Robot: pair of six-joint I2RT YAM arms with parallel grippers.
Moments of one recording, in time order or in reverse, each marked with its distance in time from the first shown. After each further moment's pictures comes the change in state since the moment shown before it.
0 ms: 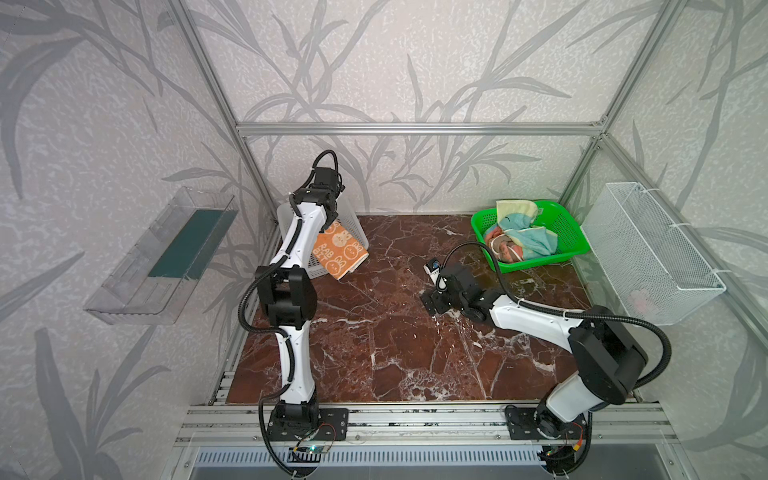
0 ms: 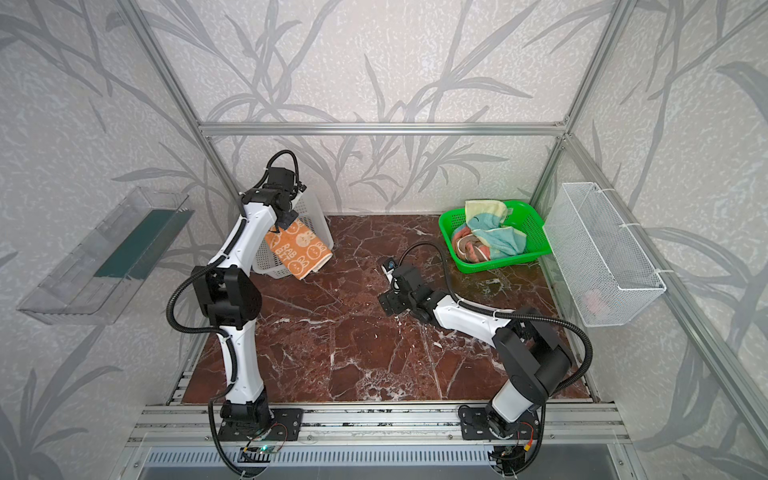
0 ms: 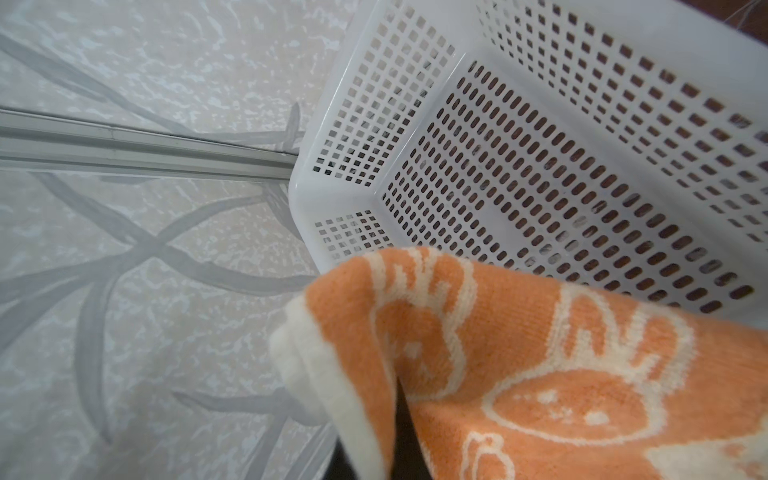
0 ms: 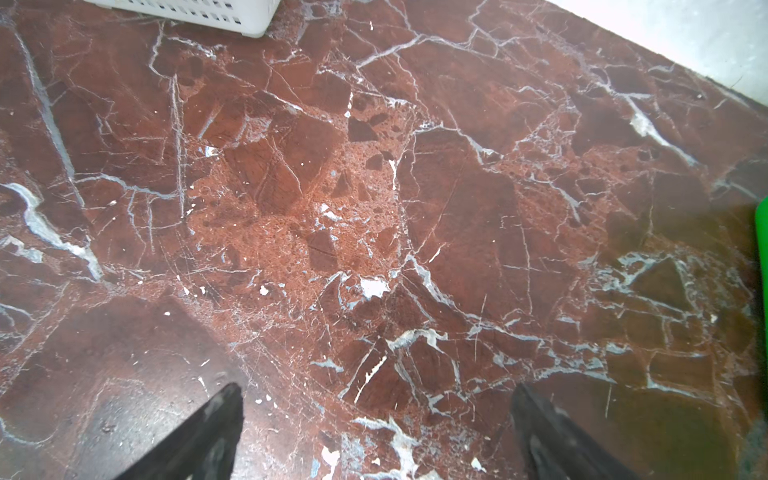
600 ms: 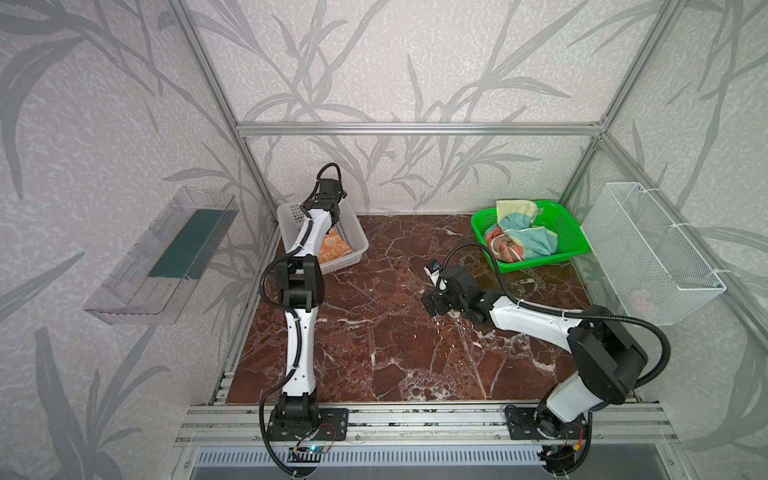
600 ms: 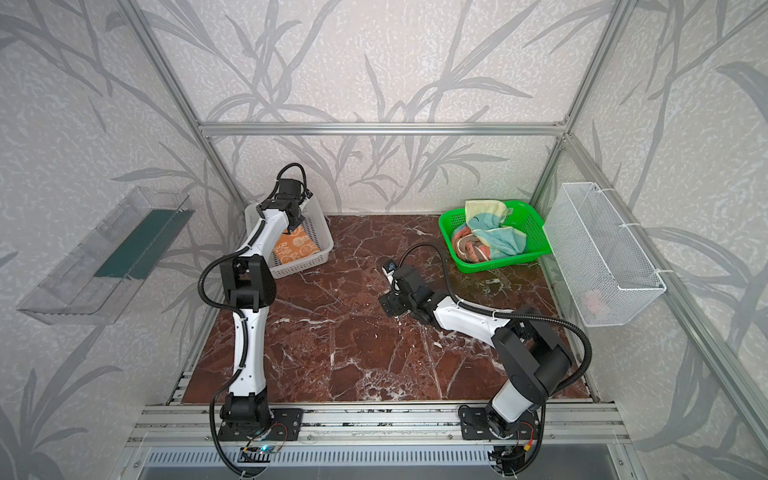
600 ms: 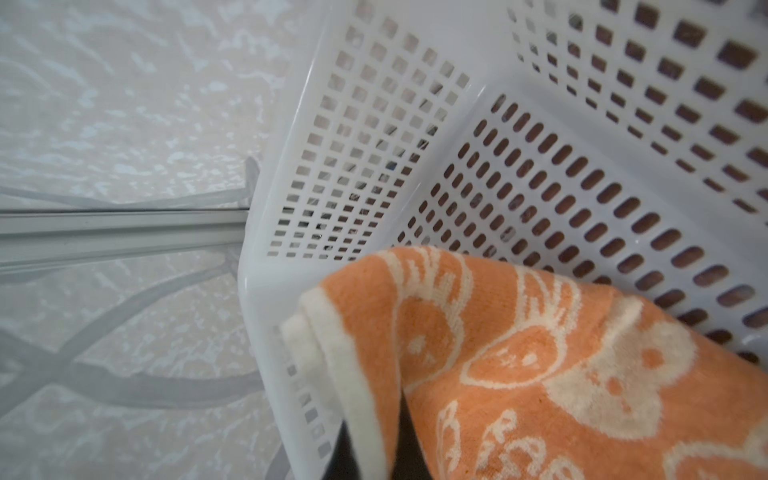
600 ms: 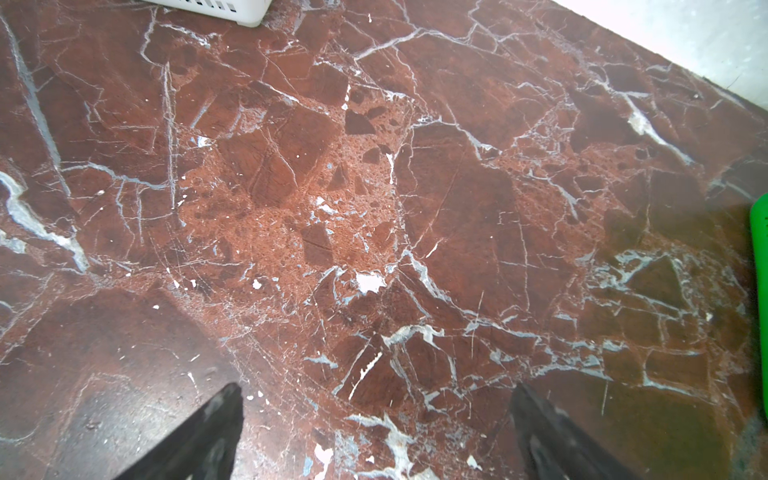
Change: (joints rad) left arm 0.034 0.348 0.219 0.219 -0.003 0.099; right arm 0.000 0.000 -0.018 0.016 0.010 -0.018
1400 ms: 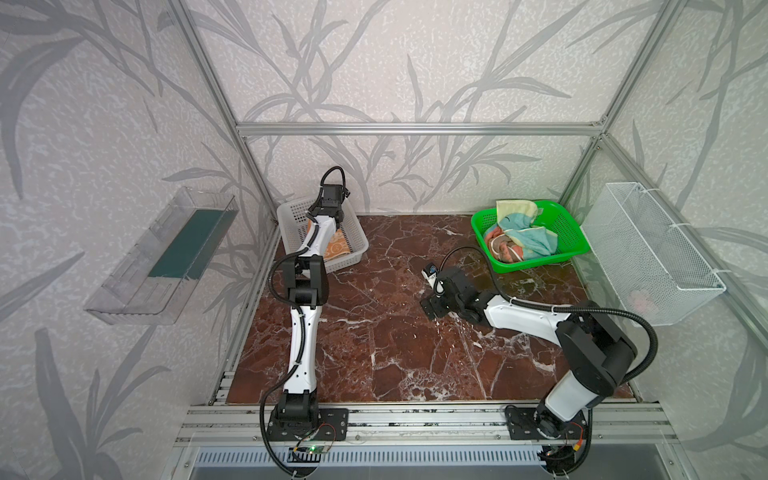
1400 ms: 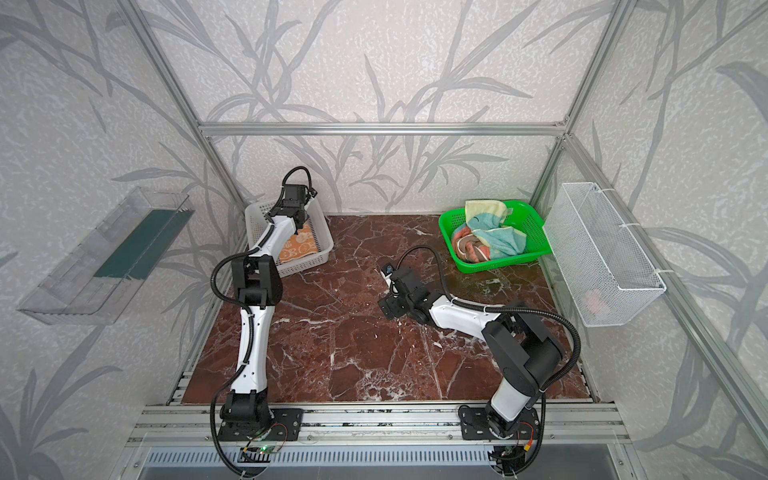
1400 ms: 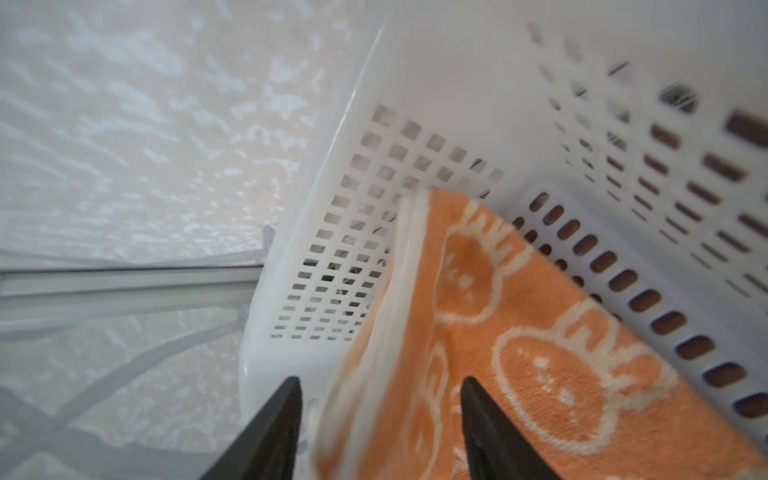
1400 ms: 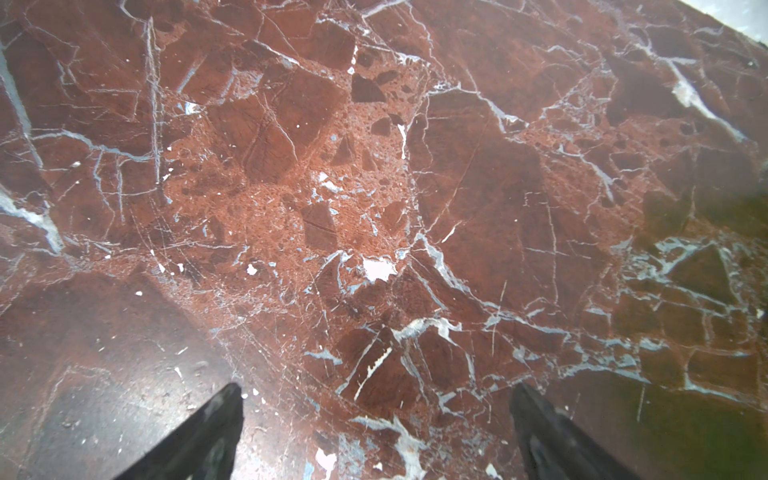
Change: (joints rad) left arm 0.006 0.106 0.028 0.251 -0.026 0.066; right arm 0.003 0.065 0.016 -0.004 -0.019 0.000
